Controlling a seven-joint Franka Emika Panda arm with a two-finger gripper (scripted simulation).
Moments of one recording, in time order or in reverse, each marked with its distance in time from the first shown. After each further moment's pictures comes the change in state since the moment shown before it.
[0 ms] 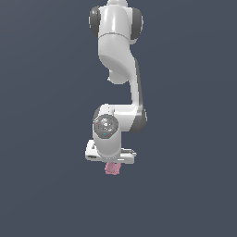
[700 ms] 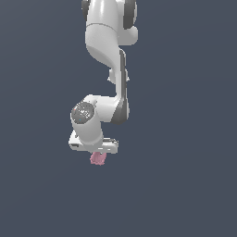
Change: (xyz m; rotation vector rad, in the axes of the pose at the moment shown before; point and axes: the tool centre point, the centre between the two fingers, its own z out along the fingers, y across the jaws) arm -0.037 0.072 -0.007 -0.001 -0.003 0.002
